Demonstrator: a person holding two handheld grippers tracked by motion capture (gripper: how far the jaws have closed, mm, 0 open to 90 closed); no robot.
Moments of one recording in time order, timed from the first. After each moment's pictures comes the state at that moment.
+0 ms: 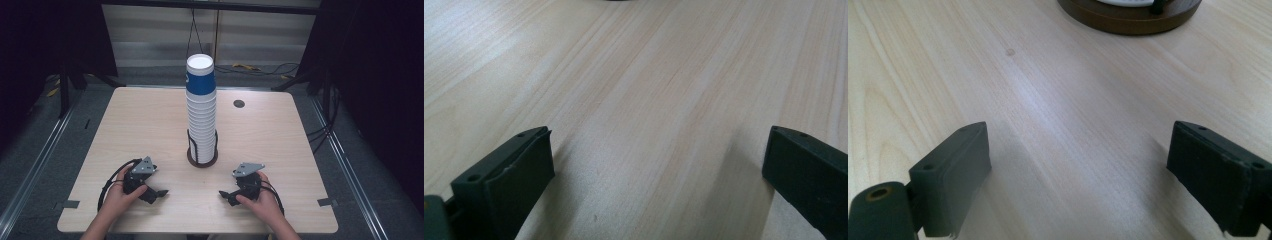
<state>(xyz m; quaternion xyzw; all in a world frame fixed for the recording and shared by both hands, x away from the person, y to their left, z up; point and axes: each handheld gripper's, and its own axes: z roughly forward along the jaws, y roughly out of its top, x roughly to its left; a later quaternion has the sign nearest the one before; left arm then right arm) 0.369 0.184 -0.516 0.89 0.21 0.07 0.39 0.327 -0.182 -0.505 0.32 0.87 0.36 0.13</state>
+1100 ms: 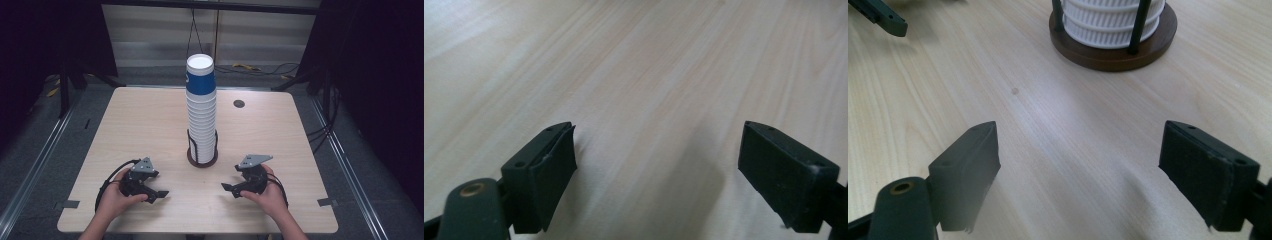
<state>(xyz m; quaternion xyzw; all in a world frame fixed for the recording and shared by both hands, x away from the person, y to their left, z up) 0.362 0.183 -0.502 0.89 0.25 0.01 0.38 0.335 -0.191 -0.477 0.33 0.85 0.39 0.11</state>
